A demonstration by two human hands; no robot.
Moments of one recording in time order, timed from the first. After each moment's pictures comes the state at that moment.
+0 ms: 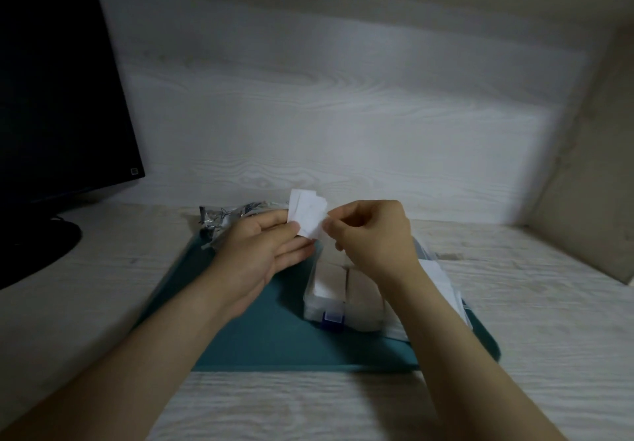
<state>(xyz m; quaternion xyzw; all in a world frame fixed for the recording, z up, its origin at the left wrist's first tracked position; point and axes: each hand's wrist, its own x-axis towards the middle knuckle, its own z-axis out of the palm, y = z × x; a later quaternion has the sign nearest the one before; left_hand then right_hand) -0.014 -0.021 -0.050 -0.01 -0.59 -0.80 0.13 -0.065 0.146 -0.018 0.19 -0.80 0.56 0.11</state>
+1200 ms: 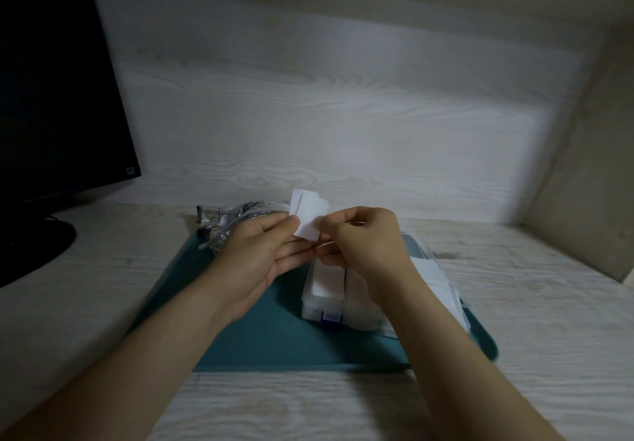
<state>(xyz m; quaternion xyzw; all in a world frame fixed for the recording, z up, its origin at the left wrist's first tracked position) -0.010 -0.017 -0.047 -0.02 -0.58 -0.81 0.10 -0.059 0.138 -0.019 0.13 -0.71 0.69 -0.02</state>
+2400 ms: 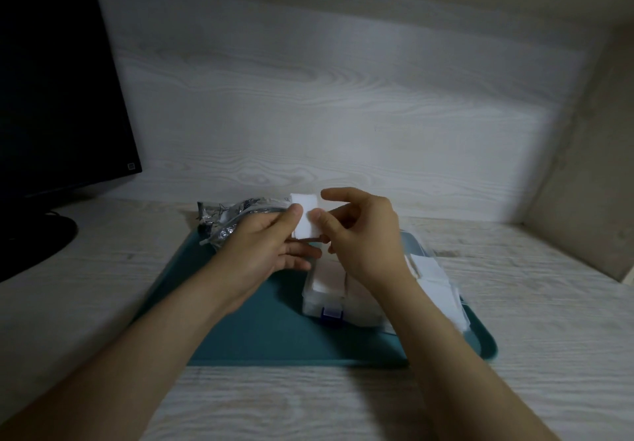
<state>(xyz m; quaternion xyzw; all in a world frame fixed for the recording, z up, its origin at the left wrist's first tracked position) -0.007 -0.017 -0.042 -0.02 -0.64 -0.76 0.11 -0.079 0.135 -0.034 0.25 -0.78 0.54 0.16</state>
